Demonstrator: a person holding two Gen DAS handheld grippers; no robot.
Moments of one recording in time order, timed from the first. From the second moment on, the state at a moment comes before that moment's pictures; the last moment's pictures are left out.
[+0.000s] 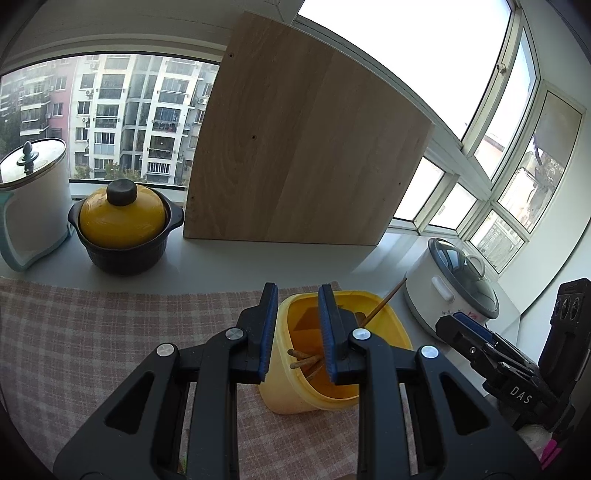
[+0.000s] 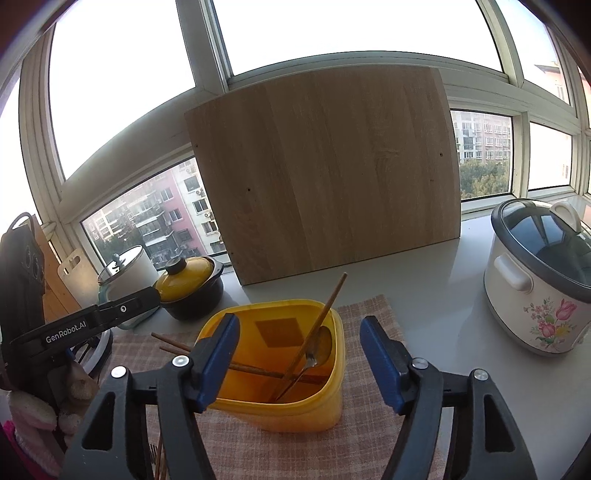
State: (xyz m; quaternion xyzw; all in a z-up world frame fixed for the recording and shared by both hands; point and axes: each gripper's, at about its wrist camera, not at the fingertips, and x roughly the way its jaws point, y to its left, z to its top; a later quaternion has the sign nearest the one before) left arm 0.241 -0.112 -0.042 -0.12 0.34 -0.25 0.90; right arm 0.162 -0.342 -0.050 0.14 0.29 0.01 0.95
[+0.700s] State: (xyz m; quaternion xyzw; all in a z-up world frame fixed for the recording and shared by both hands) left arm 0.187 -0.058 -0.039 -0.10 0.32 -0.20 0.92; right arm 0.124 -0.335 -0.047 0.15 0.27 0.02 0.95
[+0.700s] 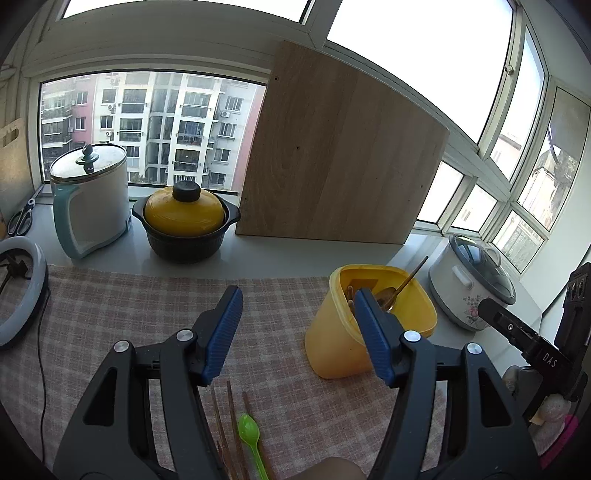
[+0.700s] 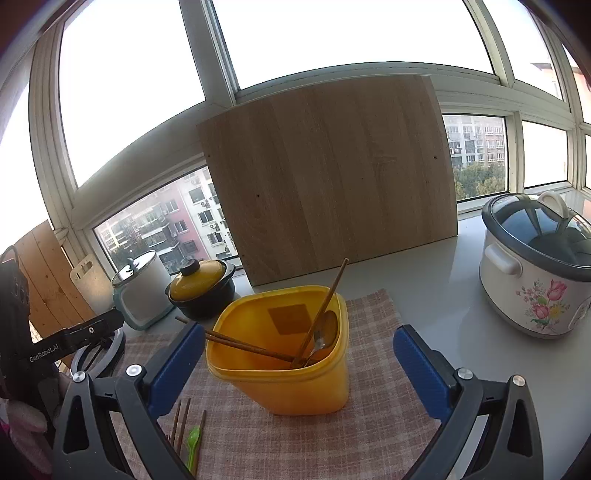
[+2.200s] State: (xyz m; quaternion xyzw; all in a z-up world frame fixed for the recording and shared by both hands) left arm 0.141 0.019 -0.199 -0.06 0.51 -0.21 0.83; right arm 0.144 -0.192 -0.171 0.17 0.49 0.24 0.82
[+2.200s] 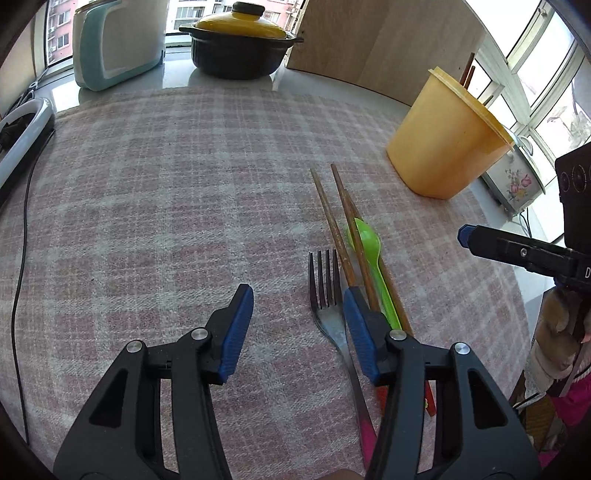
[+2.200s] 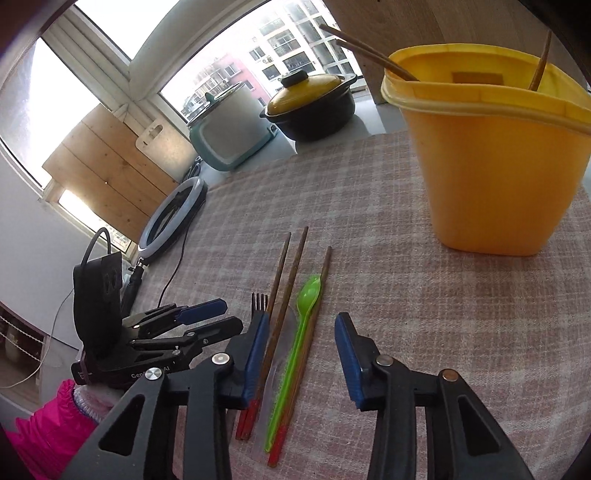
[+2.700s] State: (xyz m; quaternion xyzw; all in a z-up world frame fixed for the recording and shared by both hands) left arm 0.158 -0.002 -0.208 -0.04 0.50 -0.26 0.82; right arm 0.184 -0.154 -0.181 0.15 0.51 0.23 0.82
